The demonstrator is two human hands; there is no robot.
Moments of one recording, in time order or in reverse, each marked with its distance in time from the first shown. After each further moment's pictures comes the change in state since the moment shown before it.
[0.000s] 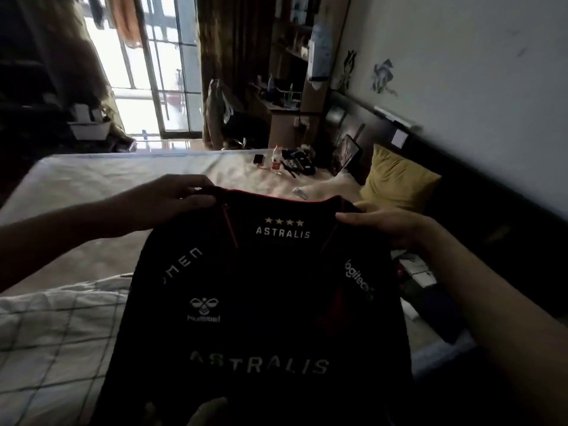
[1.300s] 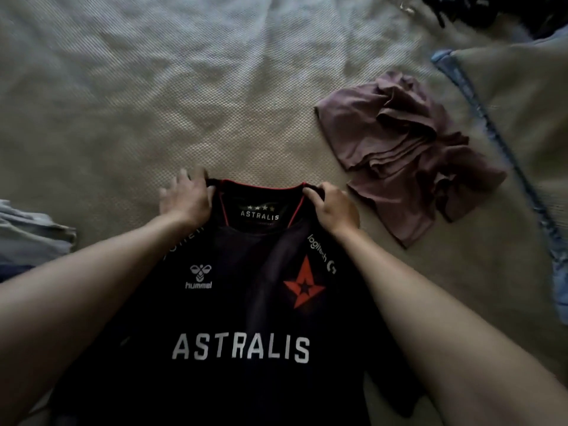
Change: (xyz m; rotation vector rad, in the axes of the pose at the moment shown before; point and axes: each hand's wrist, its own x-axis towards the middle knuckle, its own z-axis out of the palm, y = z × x) left_hand 0.278 -0.554 0.287 0.547 0.165 -0.842; right_hand 0.680 0.416 -0.001 -0.754 0.414 0.047
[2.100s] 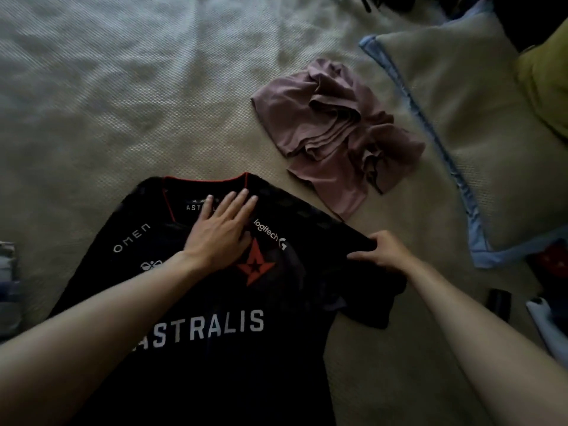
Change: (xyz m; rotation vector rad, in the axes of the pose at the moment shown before) left_hand -0.088 0.105 0.044 0.150 -0.100 0.614; right_hand -0.103 0.198 -0.109 0.105 -0.384 0.324
